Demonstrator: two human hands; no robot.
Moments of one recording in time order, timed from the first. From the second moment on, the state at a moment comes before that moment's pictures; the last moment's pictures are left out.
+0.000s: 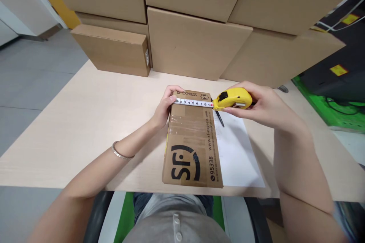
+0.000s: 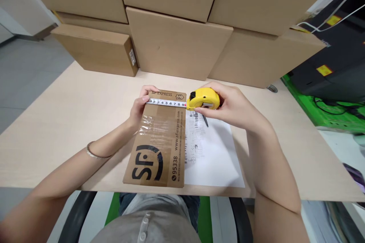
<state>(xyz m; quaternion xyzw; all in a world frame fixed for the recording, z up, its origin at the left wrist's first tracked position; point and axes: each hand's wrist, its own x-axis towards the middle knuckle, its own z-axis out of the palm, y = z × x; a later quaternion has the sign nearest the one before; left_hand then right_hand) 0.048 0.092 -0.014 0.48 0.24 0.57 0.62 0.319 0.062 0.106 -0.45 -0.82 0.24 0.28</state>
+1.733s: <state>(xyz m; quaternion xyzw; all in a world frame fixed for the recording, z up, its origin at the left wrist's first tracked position) 0.002 0.000 -0.020 0.34 0.40 0.55 0.65 0.297 0.024 0.028 -0.67 -0.66 0.24 0.25</state>
